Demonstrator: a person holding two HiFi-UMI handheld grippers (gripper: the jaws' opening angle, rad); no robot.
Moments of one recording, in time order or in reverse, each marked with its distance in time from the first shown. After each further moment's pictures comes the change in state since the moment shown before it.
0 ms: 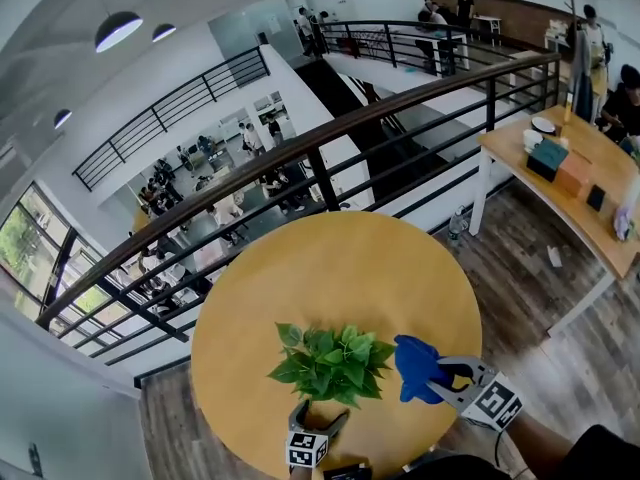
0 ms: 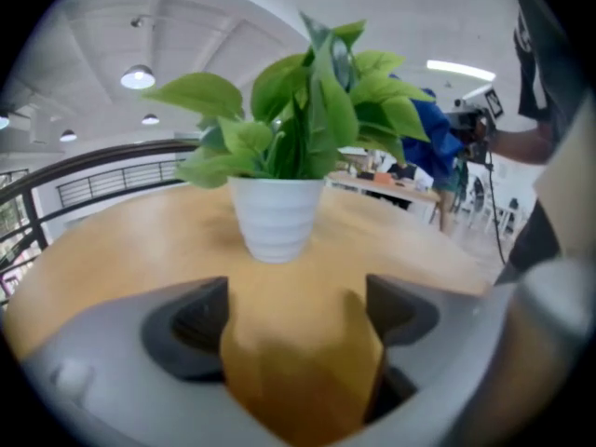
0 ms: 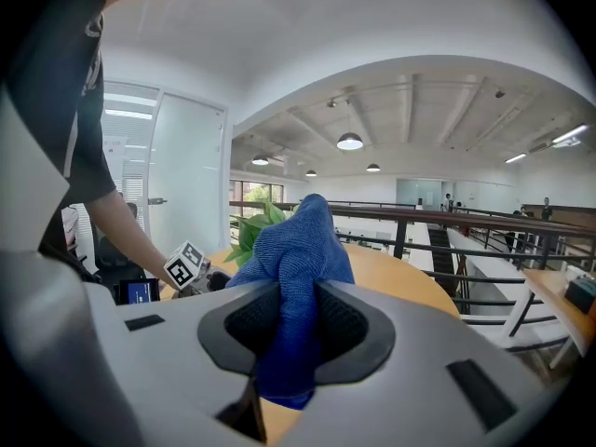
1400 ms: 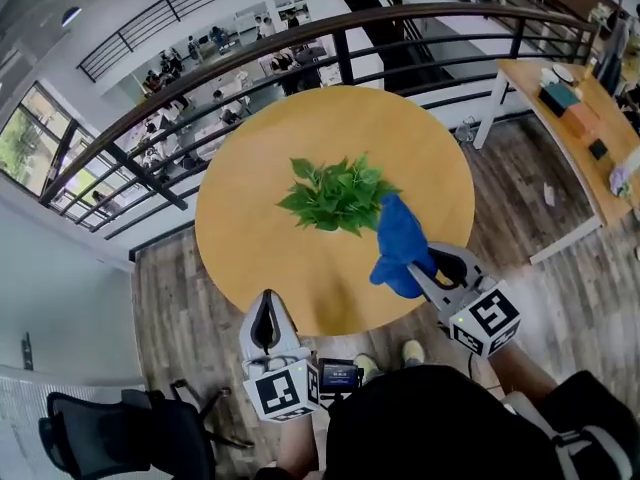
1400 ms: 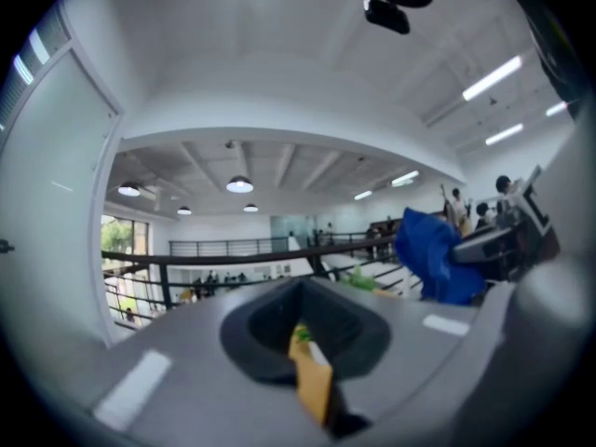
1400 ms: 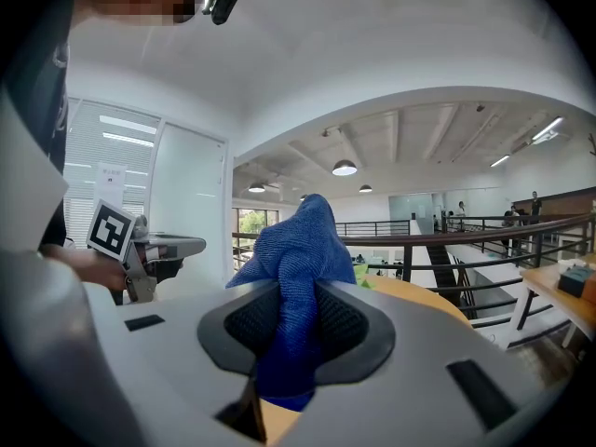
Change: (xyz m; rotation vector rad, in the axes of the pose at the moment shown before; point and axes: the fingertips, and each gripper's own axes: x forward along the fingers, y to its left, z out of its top) left arm -0.328 -0.086 0.181 -0.094 -0.471 0.628; right arm -0.078 0.130 0.114 0.075 -0.158 -0.030
